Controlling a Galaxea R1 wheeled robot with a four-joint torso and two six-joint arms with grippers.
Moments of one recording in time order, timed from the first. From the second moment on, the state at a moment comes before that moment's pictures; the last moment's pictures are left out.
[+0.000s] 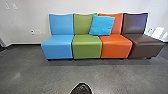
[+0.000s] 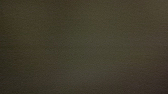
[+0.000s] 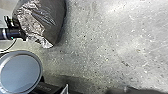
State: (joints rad) left arm 0.82 3.02 -2.71 -0.55 0.42 -0.07; right arm -1.01 1.97 -1.31 0.03 -0.24 0.24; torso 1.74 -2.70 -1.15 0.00
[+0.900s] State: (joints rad) left arm 0.84 3.01 -2.71 -0.55 0.40 -0.06; right arm -0.91 2.08 -1.40 0.04 -0.34 0.26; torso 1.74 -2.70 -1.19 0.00
